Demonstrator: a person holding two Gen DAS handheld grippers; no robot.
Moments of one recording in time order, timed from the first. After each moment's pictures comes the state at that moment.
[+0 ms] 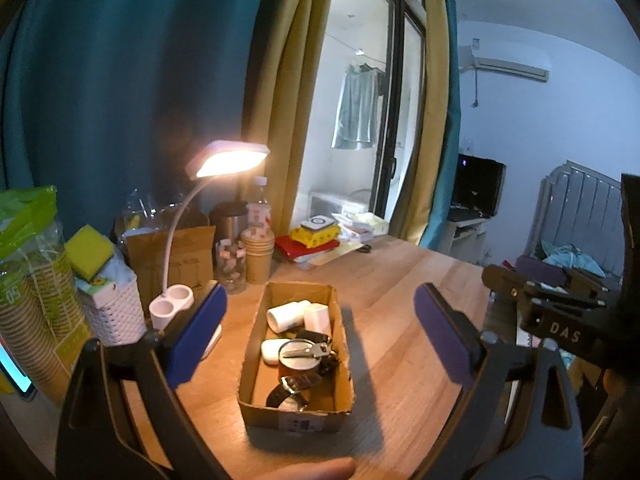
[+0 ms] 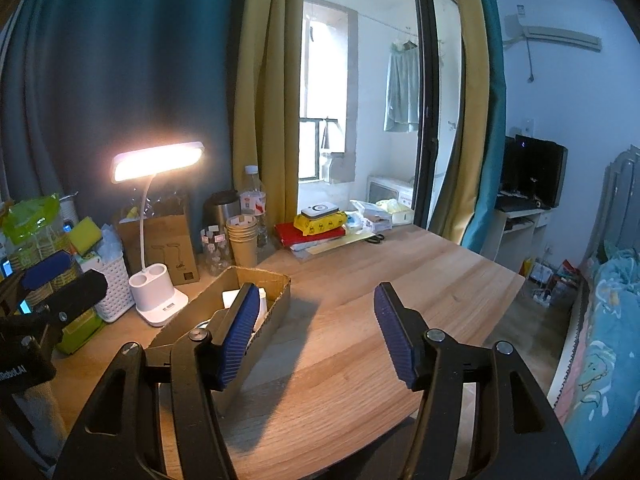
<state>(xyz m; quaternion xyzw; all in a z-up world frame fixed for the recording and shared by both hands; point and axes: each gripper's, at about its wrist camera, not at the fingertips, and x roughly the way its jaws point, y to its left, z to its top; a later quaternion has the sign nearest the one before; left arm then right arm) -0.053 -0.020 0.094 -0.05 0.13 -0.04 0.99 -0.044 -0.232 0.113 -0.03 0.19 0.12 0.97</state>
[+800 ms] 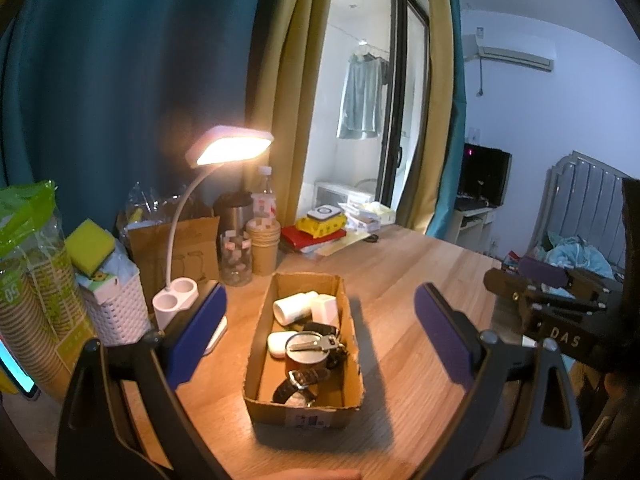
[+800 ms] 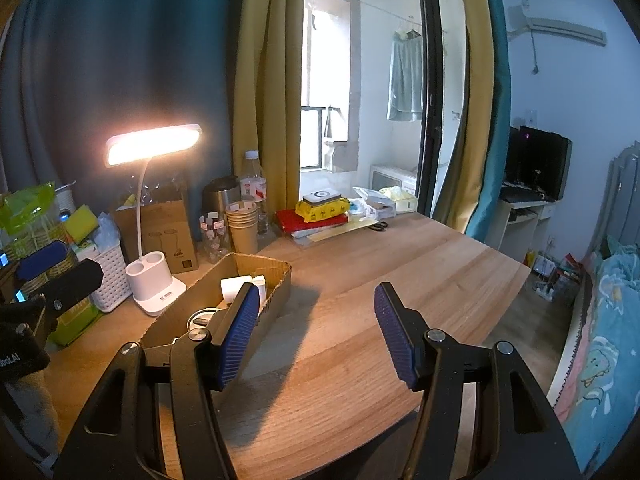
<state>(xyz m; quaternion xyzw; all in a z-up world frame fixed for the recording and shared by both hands) -0.044 -0.021 0.087 -0.04 0.15 -0.03 0.99 -0.030 -0.229 0.099 -0.04 0.21 0.12 0.97</state>
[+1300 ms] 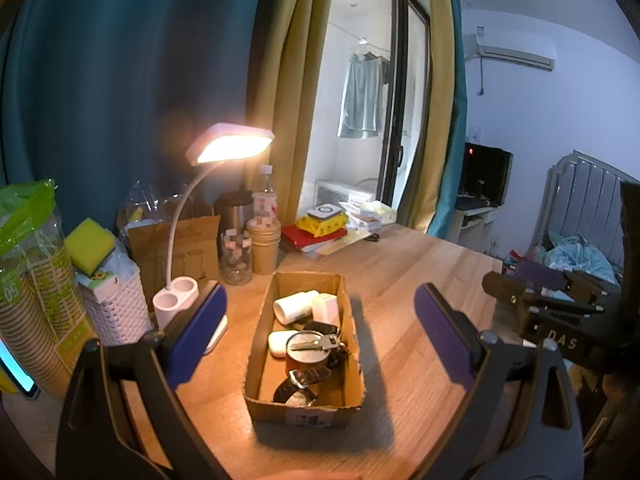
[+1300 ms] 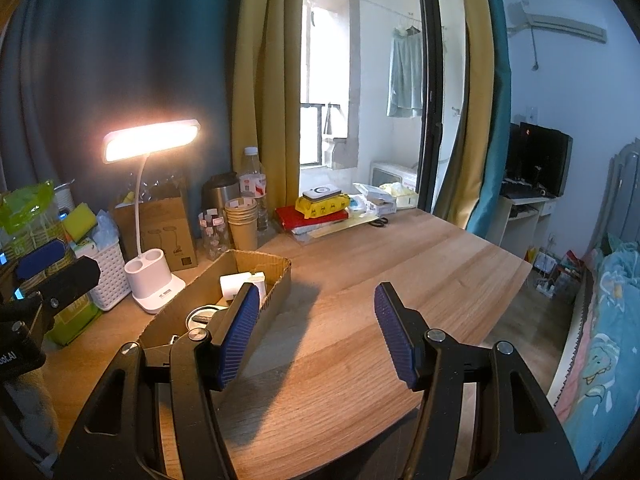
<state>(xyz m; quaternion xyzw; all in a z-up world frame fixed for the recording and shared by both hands) -0.041 -0.018 0.085 -0.04 0.15 -0.03 0.99 -0.032 -0.229 0.095 -0.03 0.21 0.12 0.97</state>
